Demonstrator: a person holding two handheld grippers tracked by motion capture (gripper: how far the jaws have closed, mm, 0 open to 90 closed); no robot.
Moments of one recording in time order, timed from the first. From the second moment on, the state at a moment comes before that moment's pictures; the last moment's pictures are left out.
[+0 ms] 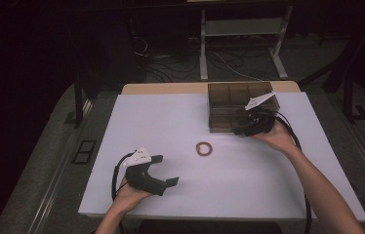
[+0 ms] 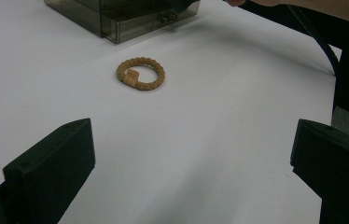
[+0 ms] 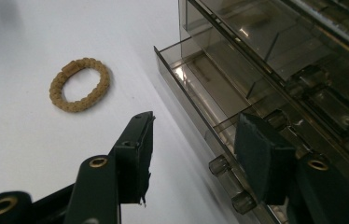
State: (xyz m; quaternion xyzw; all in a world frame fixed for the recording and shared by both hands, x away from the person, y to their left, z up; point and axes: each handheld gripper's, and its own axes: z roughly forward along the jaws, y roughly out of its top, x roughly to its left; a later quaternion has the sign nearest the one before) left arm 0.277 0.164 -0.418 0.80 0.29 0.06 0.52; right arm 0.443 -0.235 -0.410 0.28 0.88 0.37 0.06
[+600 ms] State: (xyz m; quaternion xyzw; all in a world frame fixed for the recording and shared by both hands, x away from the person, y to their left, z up) left arm 0.277 0.164 -0.417 0.80 0.29 0.06 0.52; right arm 0.451 -0.234 -0.424 0.27 0.89 0.37 0.06
